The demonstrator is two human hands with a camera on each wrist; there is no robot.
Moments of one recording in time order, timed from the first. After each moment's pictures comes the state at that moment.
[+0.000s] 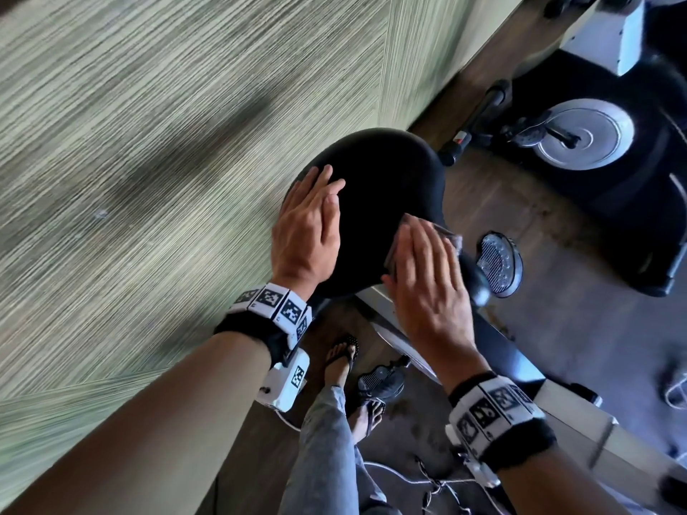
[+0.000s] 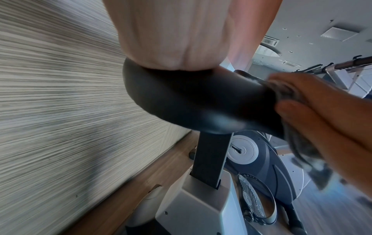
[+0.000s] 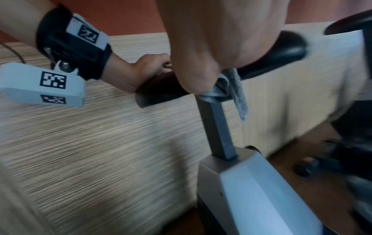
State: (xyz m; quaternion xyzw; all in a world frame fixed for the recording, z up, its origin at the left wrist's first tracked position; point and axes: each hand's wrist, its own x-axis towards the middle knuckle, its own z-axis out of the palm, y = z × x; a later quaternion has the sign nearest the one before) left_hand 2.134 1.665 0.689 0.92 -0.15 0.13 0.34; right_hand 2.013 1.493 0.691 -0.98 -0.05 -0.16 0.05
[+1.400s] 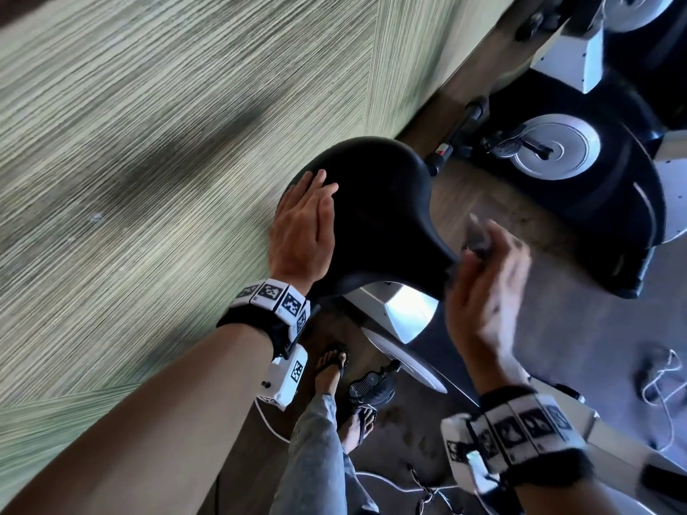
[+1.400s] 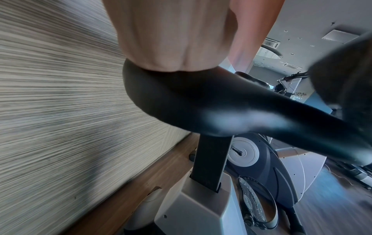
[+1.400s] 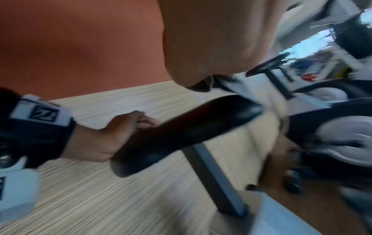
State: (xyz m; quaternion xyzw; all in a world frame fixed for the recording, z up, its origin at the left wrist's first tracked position) left_hand 2.132 1.664 0.694 0.92 -0.14 0.09 0.36; right_hand 1.993 1.459 0.736 -0.91 0.15 -0.26 0.30
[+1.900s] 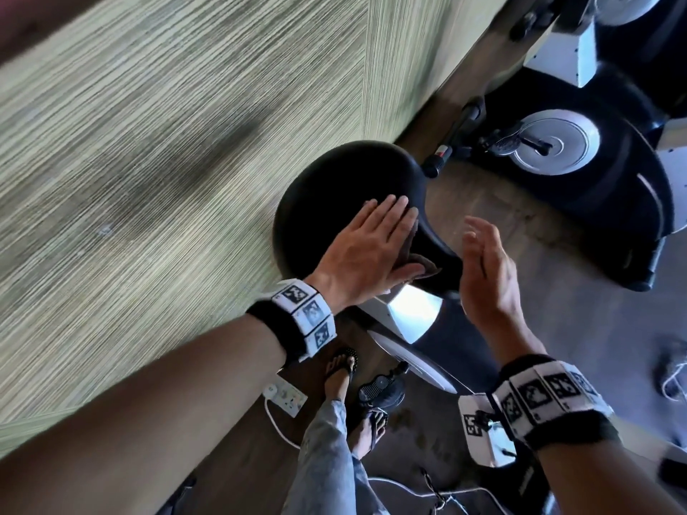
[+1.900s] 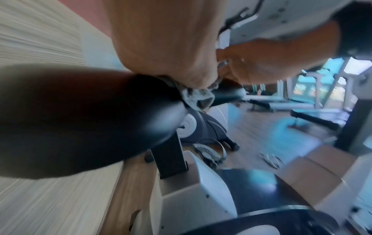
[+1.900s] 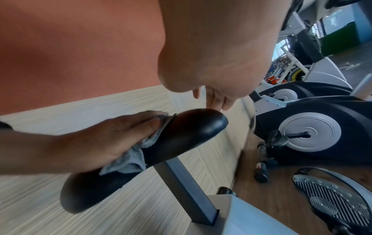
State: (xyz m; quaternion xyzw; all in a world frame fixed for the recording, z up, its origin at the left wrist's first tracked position) left_hand 2.105 1.613 0.714 0.89 -0.45 0.03 0.08; right_hand 2.008 1.433 0.729 -0.87 0.19 -0.14 0.42
